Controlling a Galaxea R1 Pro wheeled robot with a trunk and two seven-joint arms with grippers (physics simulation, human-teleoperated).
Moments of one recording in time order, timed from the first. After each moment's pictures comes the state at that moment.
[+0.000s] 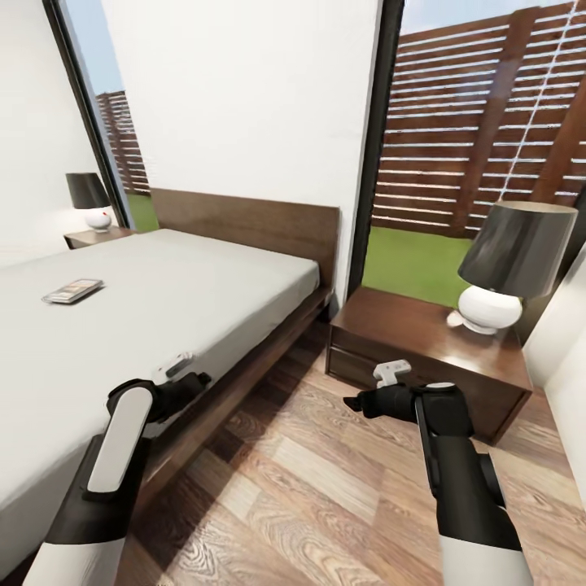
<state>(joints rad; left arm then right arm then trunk) -0.53 -0.02 -0.02 -1.60 1.09 0.82 1.01 -0.52 0.16 -0.13 -1.61 0.73 1.04 0.86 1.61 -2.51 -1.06</state>
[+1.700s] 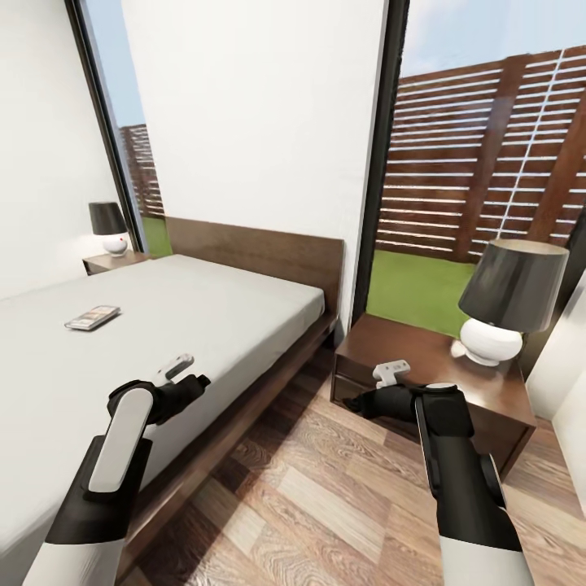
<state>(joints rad) -0.53 -0.02 -0.01 -1.59 1.08 0.82 1.01 -0.52 0.16 -0.13 -1.61 0.72 1.04 0.87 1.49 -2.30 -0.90</state>
